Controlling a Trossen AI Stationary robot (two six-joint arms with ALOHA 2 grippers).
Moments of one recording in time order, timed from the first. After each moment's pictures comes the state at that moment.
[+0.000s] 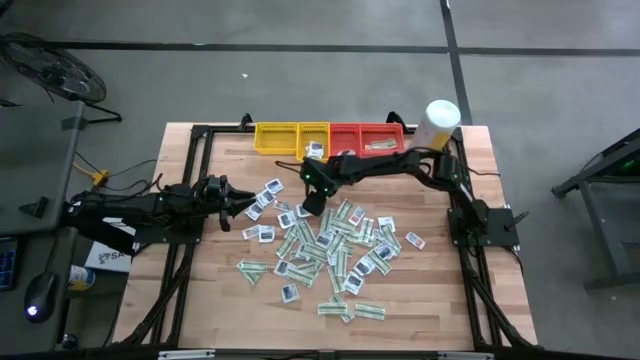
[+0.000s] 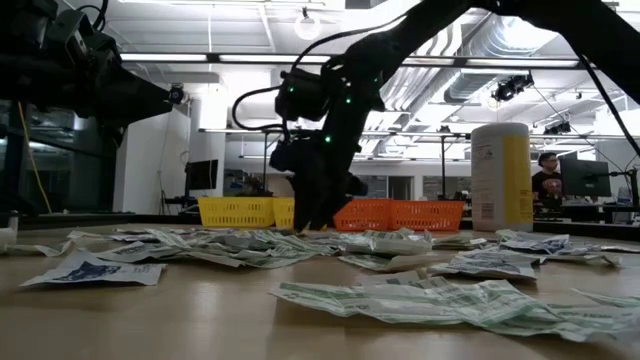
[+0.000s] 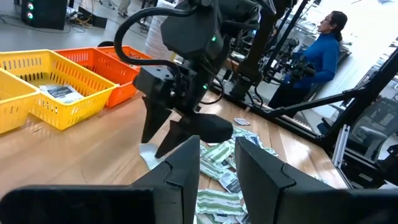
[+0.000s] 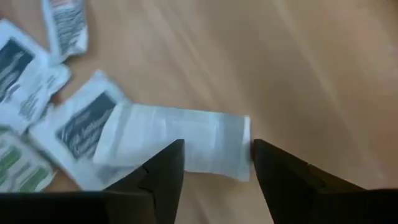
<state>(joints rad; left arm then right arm) -0.03 0.08 0.03 0.03 -0.24 -0.42 -0.23 2.21 1.62 -0.57 0.01 0.34</state>
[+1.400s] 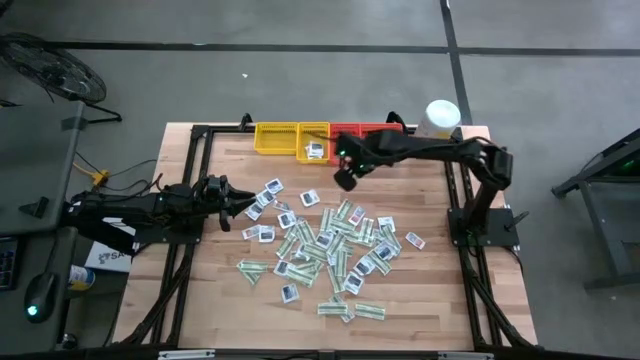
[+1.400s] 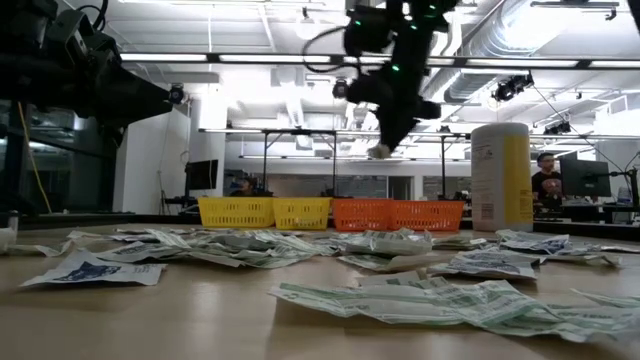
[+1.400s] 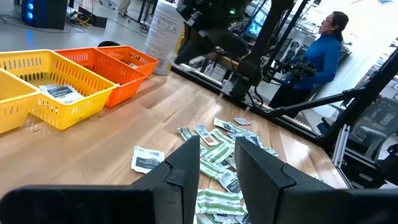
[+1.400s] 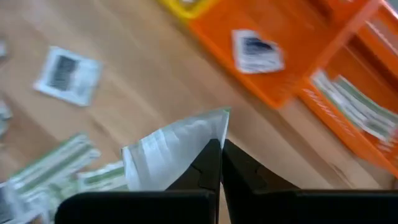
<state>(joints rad) -0.03 0.08 0.03 0.03 -0.24 -0.42 -0.32 1.76 1.45 -0.93 0.22 0.48</state>
